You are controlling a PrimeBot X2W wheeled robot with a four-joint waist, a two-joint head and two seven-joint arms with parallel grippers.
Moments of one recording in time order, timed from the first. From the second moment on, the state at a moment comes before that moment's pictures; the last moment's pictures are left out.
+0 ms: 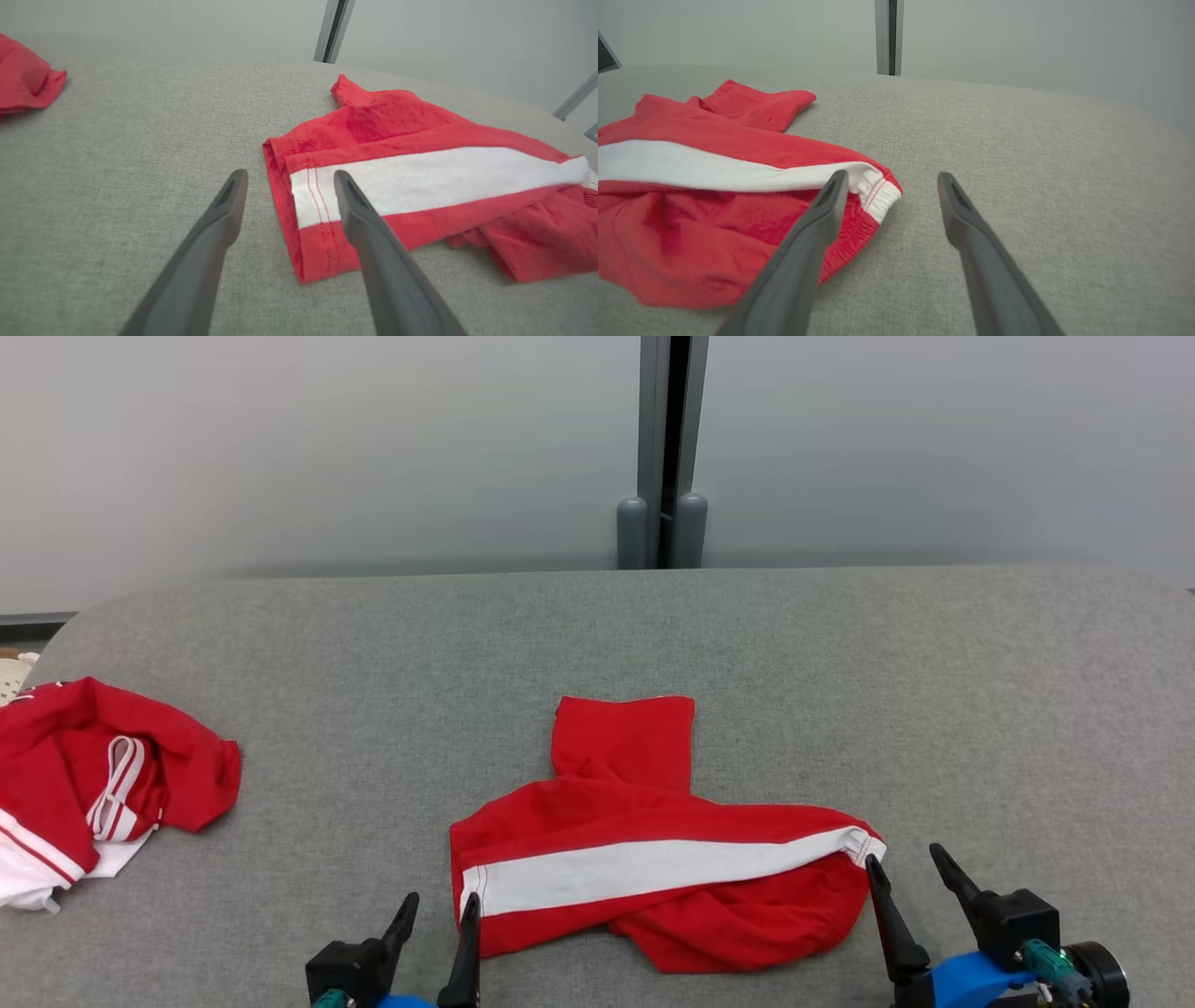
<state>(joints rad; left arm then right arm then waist) -0.05 0.05 -0.25 0.56 -0.30 -0.10 -0.26 -0.09 -0.06 0.00 0.51 0.00 0.13 -0.26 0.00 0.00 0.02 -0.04</state>
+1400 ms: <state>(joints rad) -0.13 0.05 -0.40 0.62 -0.45 -0.13 -0.26 -0.12 -0.05 0.03 0.53 0.03 0.13 -0.26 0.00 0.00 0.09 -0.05</state>
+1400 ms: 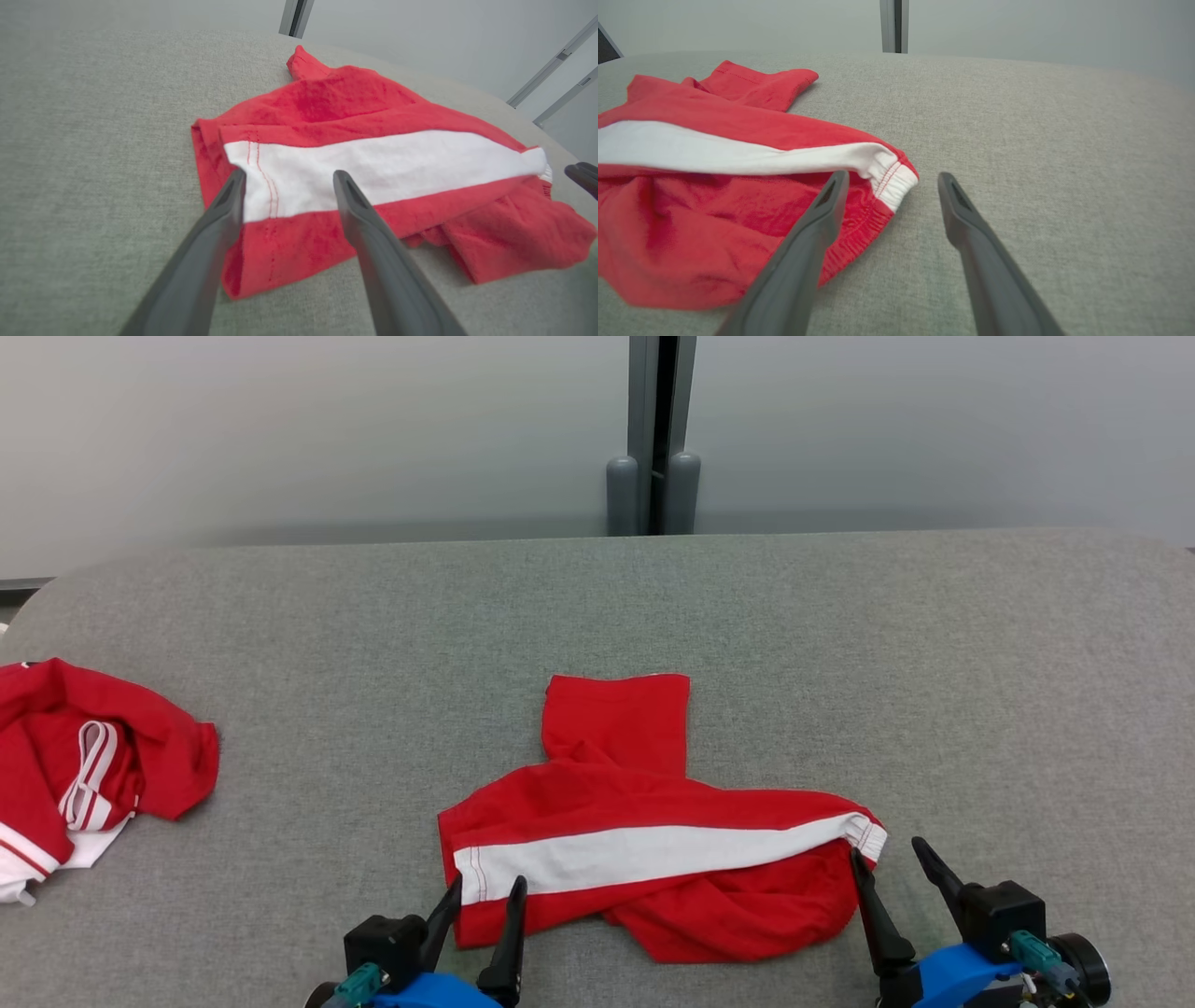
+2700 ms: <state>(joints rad) -0.09 0.05 -0.24 0.58 -0.35 -0.13 -0.26 -0.14 -0.05 0.13 0.56 0.35 0.13 -0.26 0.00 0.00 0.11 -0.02</state>
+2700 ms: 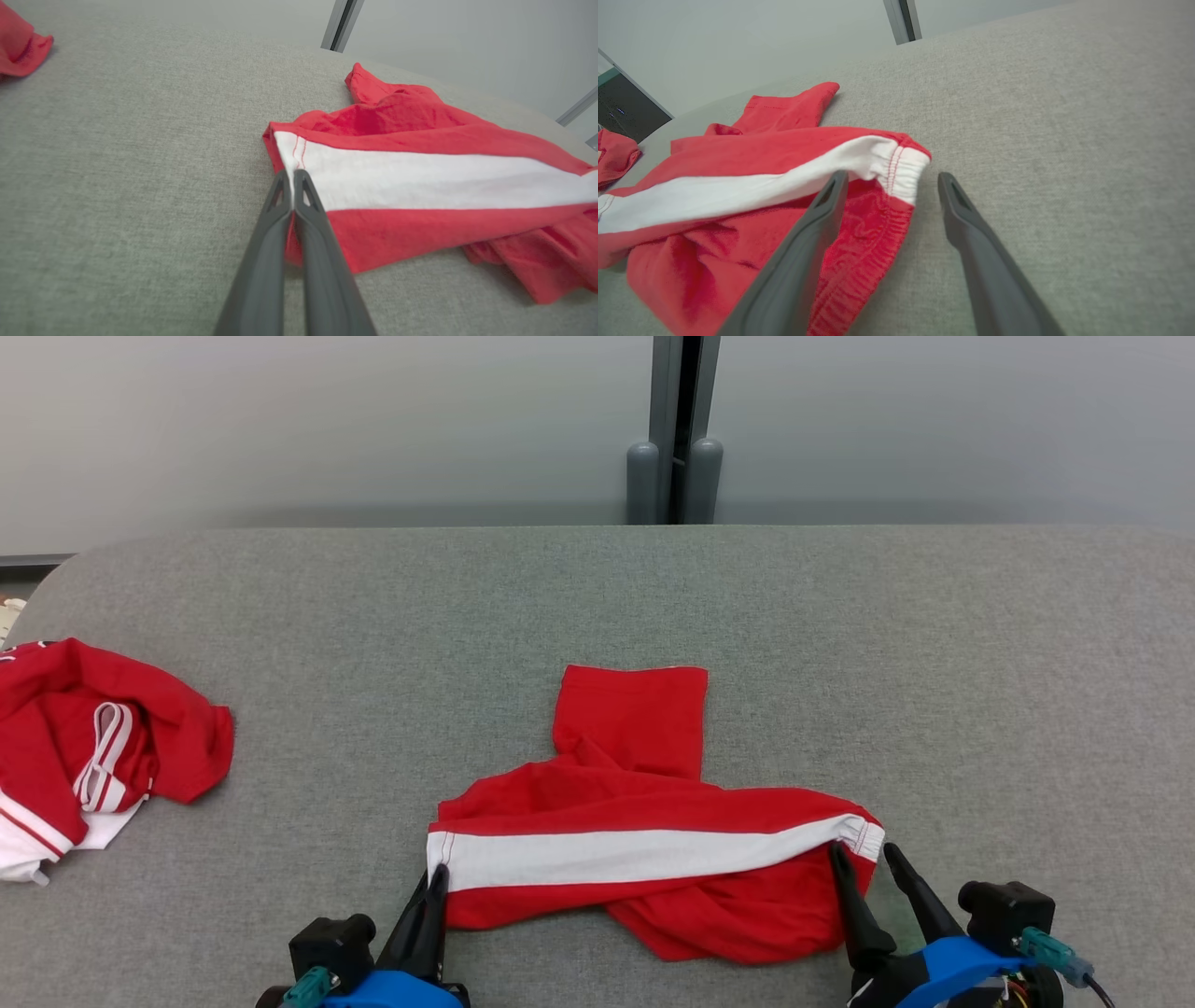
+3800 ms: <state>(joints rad) -0.12 0.05 -0.23 0.47 -0.33 -0.13 -0.26 -0.18 -0.09 0.14 0.48 0.44 0.13 -0.26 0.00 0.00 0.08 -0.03</state>
